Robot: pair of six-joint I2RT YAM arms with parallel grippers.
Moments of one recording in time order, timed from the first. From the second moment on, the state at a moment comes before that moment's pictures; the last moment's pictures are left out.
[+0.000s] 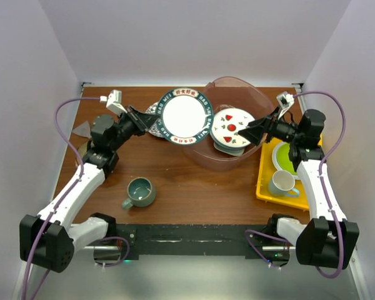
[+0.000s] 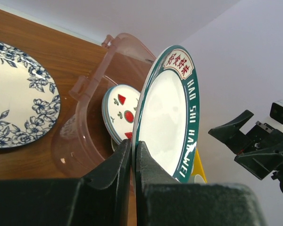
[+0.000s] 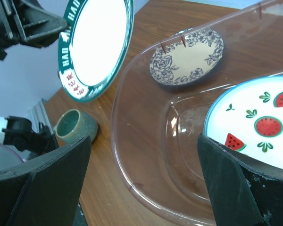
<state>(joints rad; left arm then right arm) -0.26 1.07 0.79 0.23 0.31 -0.82 -0.13 1.10 0.86 0.03 -1.08 0.28</state>
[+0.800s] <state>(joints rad) -0.58 1.25 0.84 0.32 0.13 -0.85 -0.03 1.18 0.81 0.15 -0.89 0.52</state>
